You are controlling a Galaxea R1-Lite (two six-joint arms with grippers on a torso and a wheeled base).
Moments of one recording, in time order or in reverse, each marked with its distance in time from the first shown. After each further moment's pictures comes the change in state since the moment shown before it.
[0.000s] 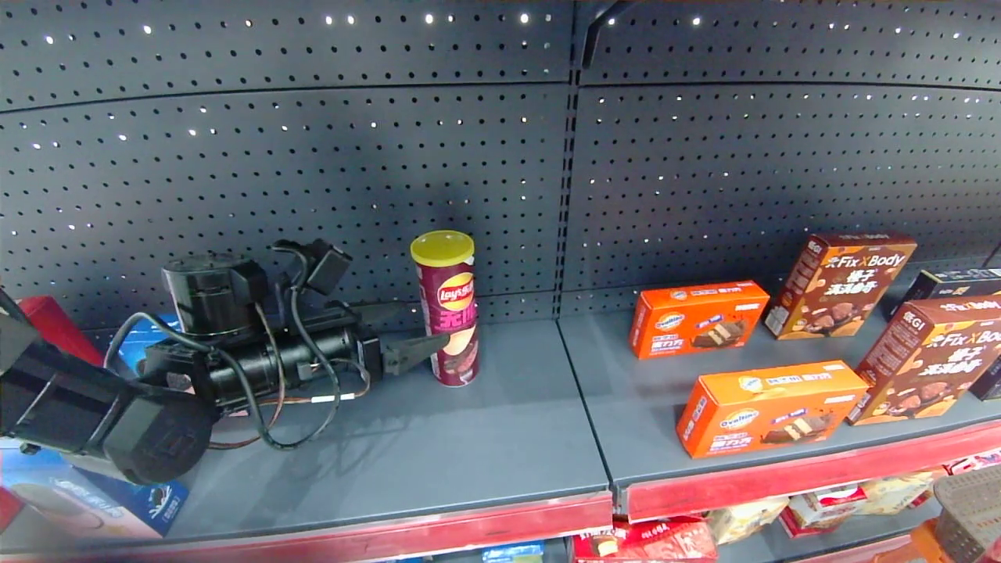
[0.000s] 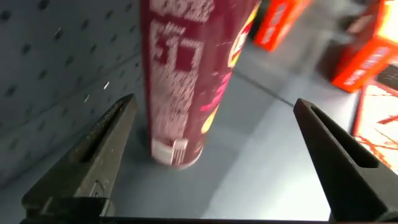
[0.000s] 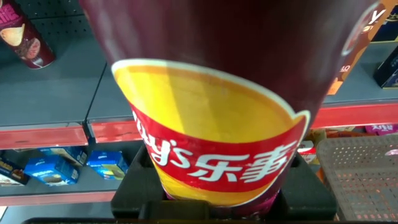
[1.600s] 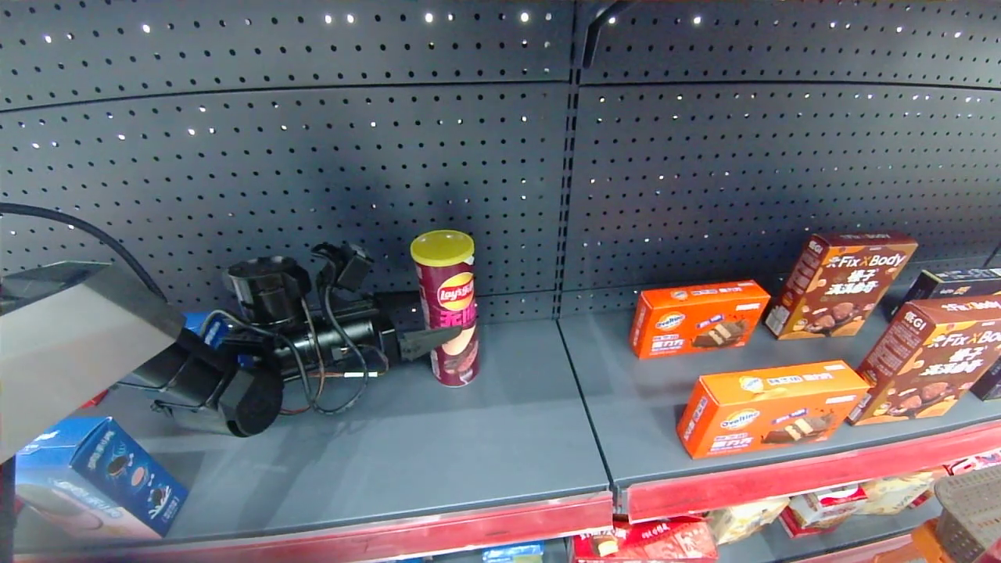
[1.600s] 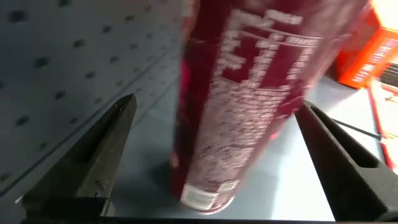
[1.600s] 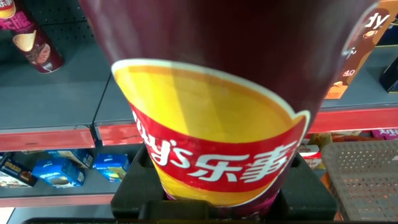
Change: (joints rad) left arm 0.052 0.285 -0.240 -0.144 -0.233 -0.011; right arm 0.010 -0.014 -0.007 0.001 0.007 0.013
